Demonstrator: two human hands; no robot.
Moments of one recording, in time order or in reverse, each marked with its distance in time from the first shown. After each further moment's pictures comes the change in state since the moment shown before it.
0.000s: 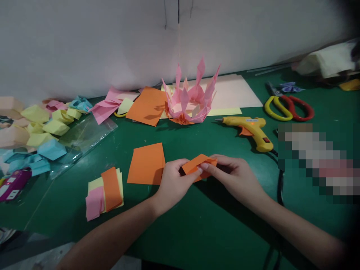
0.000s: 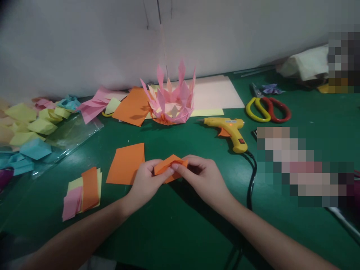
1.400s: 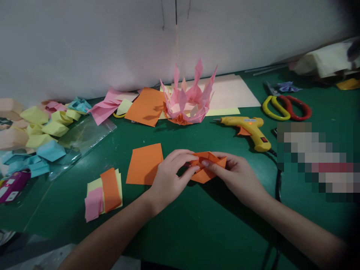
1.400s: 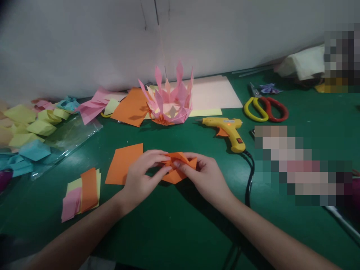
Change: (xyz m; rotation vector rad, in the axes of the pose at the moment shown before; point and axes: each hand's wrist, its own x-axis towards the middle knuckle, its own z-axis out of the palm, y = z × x) left_hand 0.007 -0.003 -0.014 0.387 0.109 0.717; right_hand 0.000 0.006 -0.004 0.100 0.013 0.146
